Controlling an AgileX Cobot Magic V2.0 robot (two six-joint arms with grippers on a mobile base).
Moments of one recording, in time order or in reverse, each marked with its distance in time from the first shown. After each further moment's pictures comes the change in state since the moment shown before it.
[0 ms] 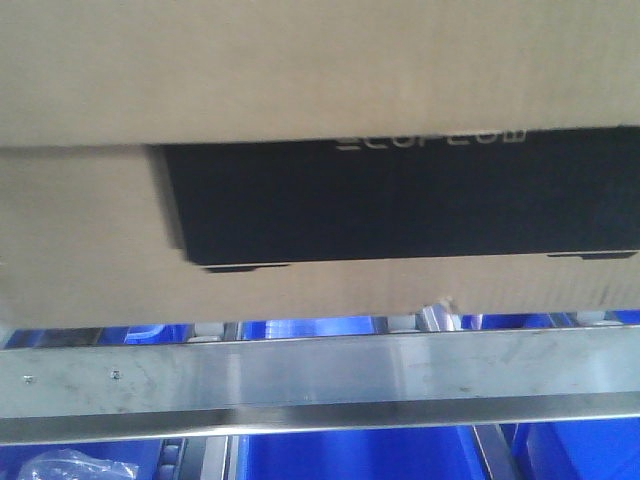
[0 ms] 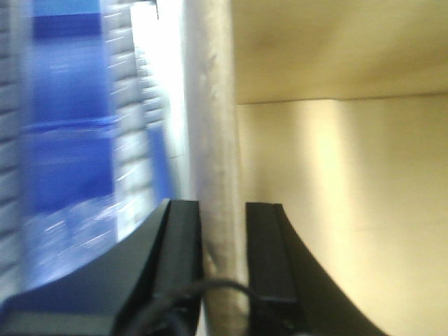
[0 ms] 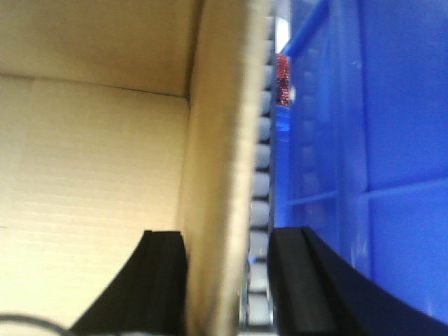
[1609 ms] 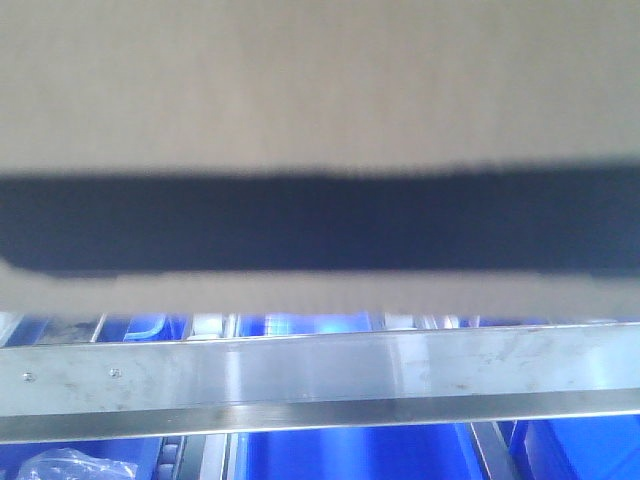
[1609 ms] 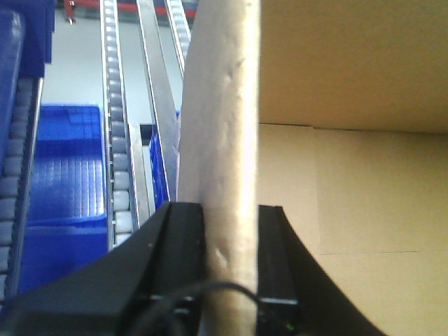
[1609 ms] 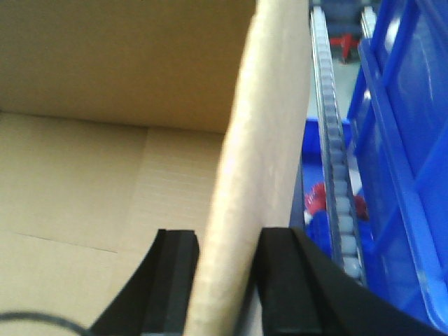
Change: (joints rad) left arm -0.065 -0.655 0.432 0.036 -0.242 -0.060; right arm 0.060 -0.759 0.398 0.218 -0.144 0.045
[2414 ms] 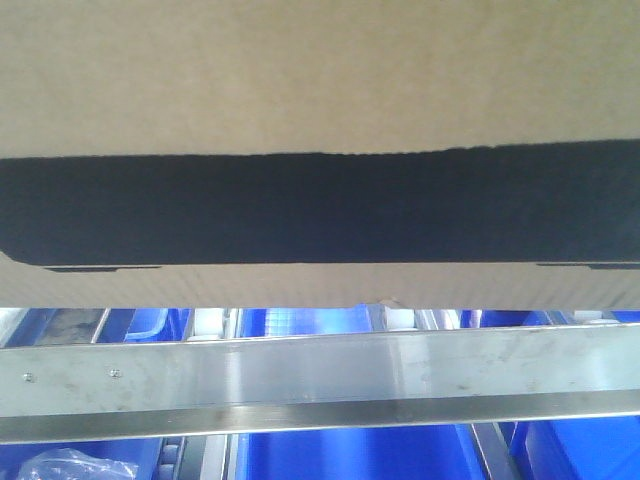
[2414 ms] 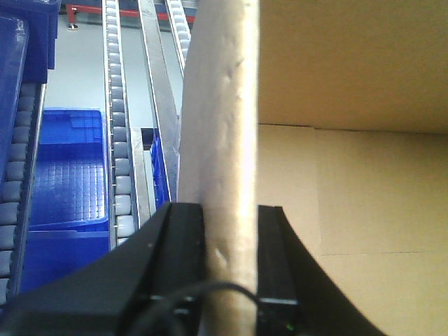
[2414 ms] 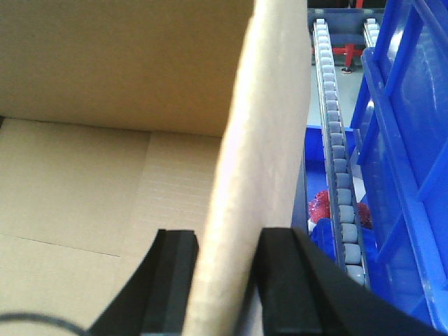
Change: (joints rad) left arm 0.000 0.000 0.000 0.004 -0.003 0.000; right arm 0.000 0.000 0.000 0.009 -0.010 -0.005
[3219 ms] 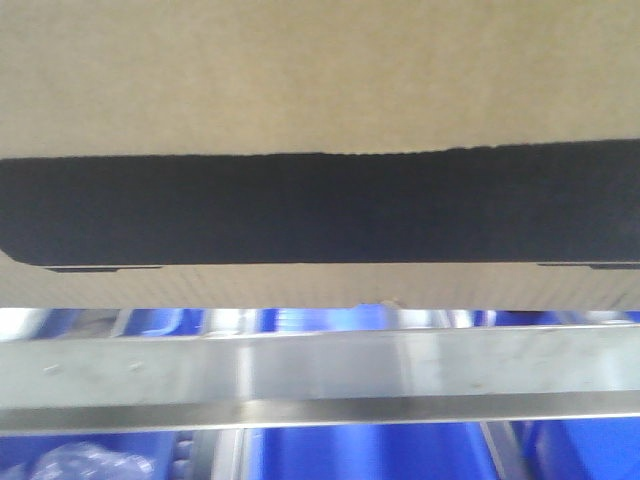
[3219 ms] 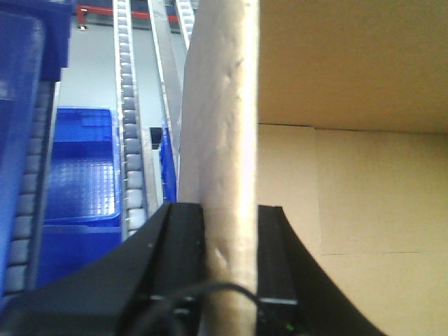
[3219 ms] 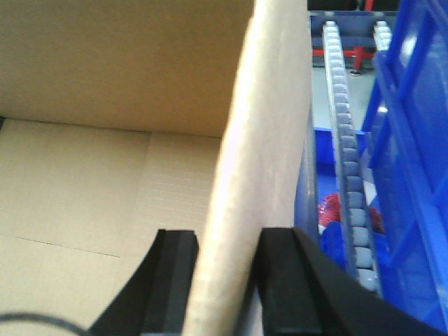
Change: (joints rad) left arm 0.000 0.003 0.000 0.000 -0.001 0.000; right arm 0.000 0.000 0.000 0.000 0.000 0.000
